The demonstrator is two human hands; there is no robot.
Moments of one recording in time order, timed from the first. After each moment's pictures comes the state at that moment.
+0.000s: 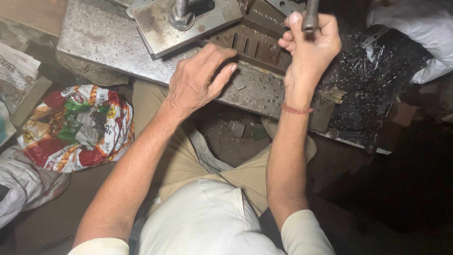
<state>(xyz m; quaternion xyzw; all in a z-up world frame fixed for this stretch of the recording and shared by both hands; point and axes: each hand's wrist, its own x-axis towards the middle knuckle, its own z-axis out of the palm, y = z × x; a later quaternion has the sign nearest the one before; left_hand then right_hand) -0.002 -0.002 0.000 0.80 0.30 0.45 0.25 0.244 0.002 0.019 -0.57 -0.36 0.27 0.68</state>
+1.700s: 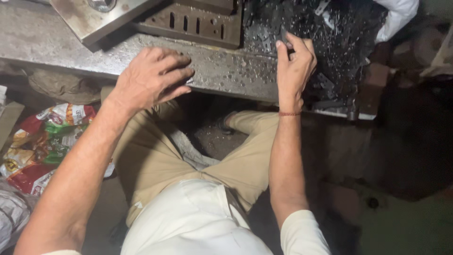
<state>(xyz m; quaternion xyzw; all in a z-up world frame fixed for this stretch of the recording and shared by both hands) -0.008 -0.016 -0.009 0.95 0.13 0.28 0.07 0.338 -0.120 0.002 -0.76 -0.51 -0.04 0.41</state>
